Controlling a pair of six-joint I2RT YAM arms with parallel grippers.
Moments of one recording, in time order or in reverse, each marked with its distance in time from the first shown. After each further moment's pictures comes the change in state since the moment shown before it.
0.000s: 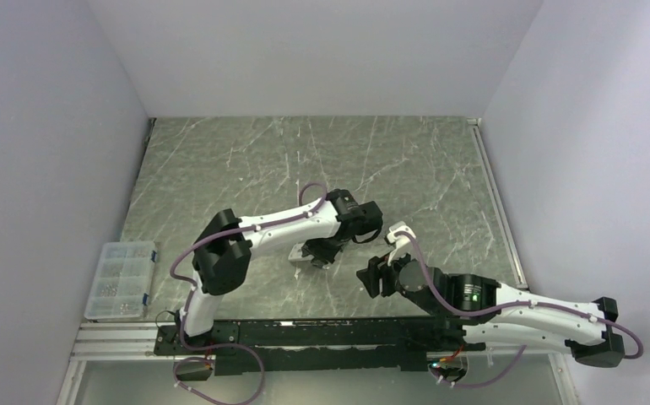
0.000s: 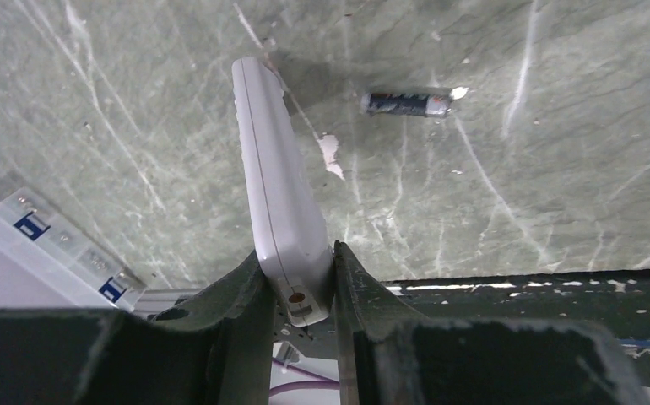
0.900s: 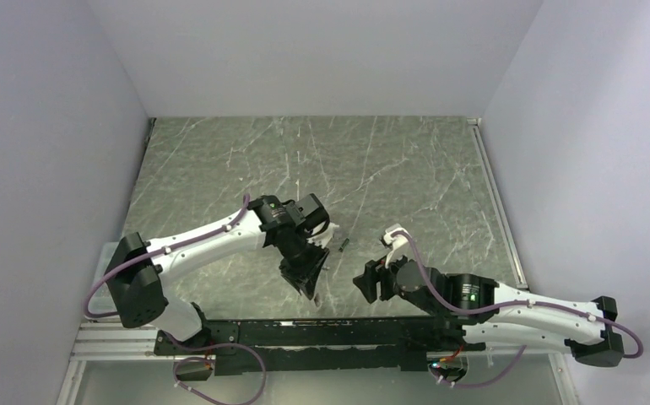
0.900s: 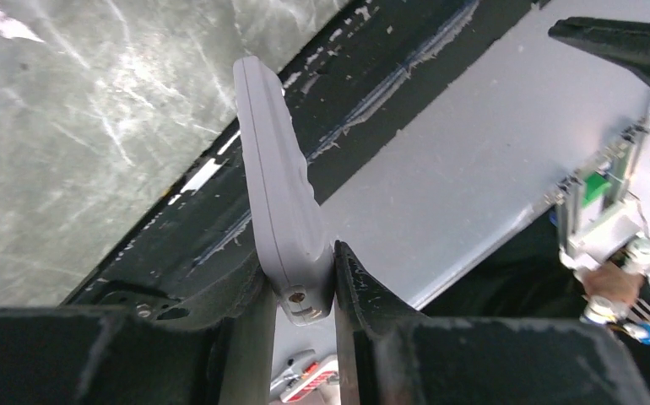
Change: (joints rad) left arm 0.107 -0.517 -0.473 0.280 0.719 0.142; right arm 0.000 0.002 -0.002 -0.031 -0.060 0.048
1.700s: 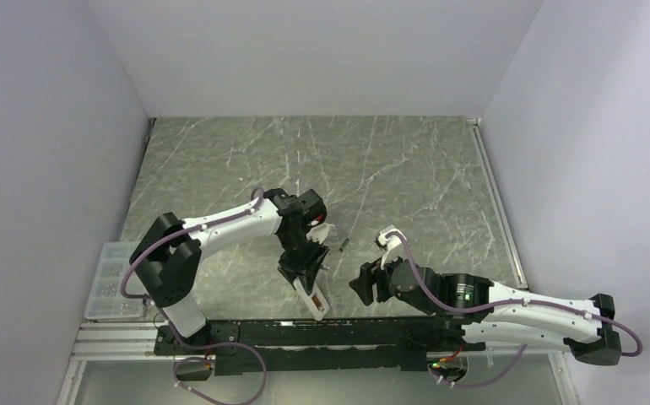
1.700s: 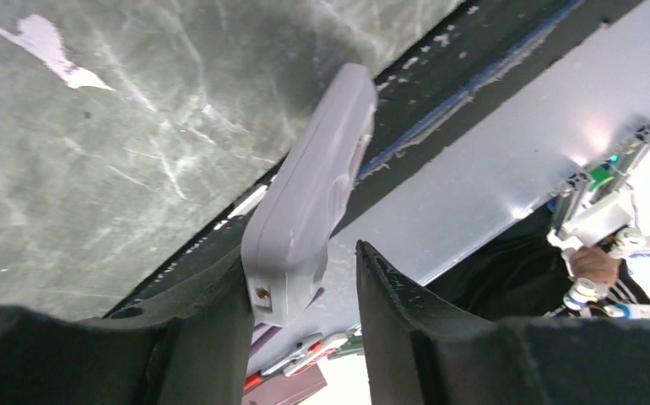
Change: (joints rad) left arm 0.128 0.170 -0.056 0.048 0.127 0.128; right arm 0.000 0.037 -0.007 0.033 -0.043 0.007
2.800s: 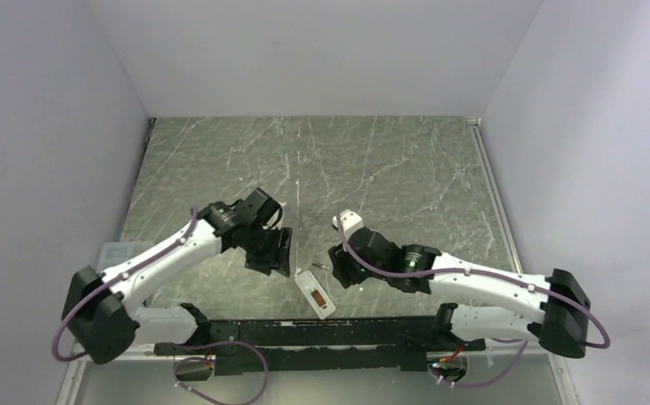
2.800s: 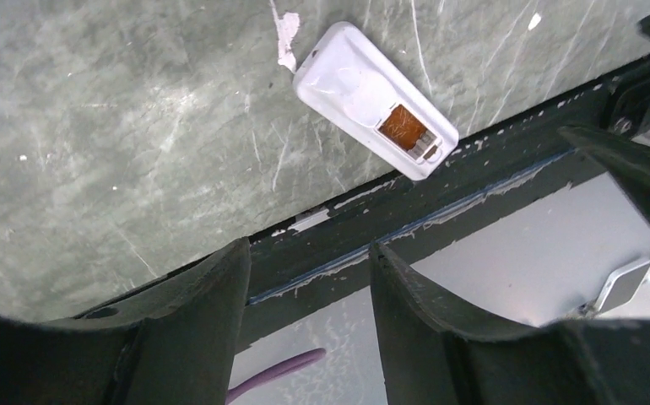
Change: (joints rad) left arm 0.139 -0.393 -0.223 0.102 -0.255 -0.225; right arm -0.200 0.447 0.166 0.080 -0.233 -0.158
